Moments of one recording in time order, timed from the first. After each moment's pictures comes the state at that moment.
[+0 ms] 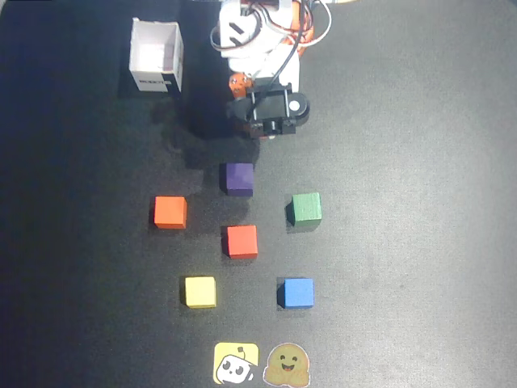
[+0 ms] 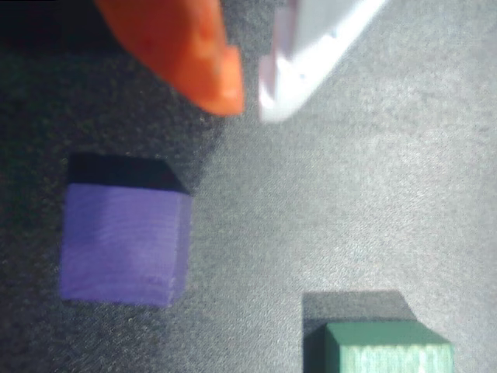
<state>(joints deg) -1.9 176.6 164.9 72.1 83.1</state>
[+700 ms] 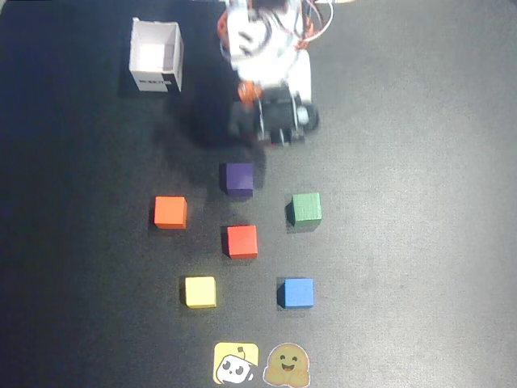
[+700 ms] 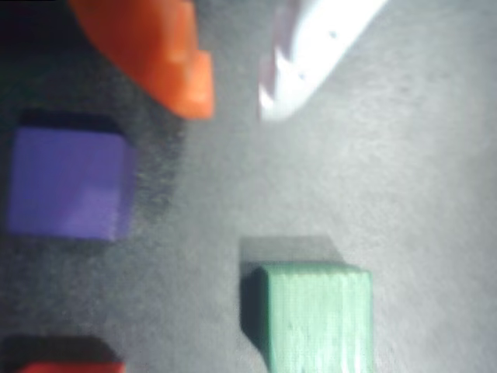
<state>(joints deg) -8.4 153.2 149.1 67.8 91.8</state>
